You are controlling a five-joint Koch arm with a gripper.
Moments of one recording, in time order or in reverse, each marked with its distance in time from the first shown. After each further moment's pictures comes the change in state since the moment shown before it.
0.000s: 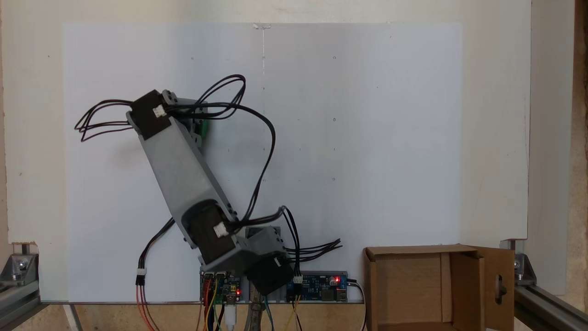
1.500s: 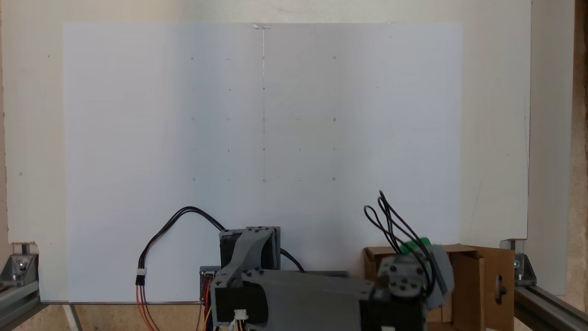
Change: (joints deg) arm 118.1 26.5 -14.1 11.2 -57.7
